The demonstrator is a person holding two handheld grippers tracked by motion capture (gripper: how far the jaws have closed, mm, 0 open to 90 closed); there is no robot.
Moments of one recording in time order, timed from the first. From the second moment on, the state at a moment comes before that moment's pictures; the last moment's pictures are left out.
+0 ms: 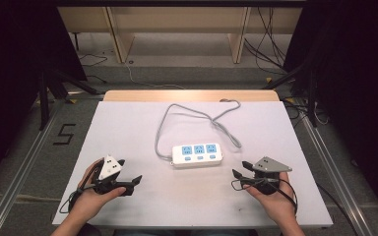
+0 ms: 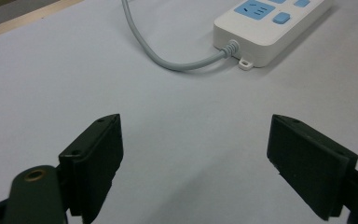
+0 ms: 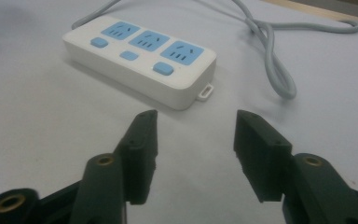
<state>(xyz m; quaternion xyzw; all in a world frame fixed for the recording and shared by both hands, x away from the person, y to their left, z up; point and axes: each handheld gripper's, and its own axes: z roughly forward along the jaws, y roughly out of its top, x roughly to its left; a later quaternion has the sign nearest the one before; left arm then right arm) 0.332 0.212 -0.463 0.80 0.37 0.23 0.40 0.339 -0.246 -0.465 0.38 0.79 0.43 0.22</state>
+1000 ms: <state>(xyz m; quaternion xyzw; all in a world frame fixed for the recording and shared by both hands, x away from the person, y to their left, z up) 0.332 0.208 -0.466 0.81 0.38 0.23 0.39 0.351 -0.219 -0.442 0.38 0.82 0.39 0.17</state>
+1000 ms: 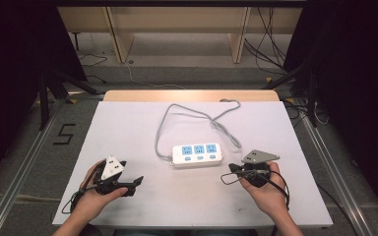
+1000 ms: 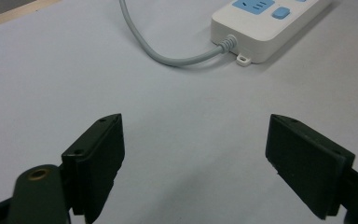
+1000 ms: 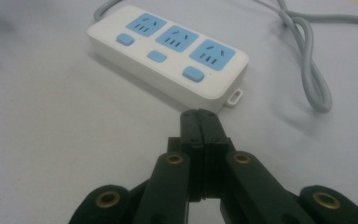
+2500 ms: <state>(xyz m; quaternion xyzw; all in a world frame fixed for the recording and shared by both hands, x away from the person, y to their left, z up) 0.333 0.208 -0.466 0.81 0.38 0.23 0.39 0.390 -0.153 -0.423 0.35 0.85 0.36 0.14</state>
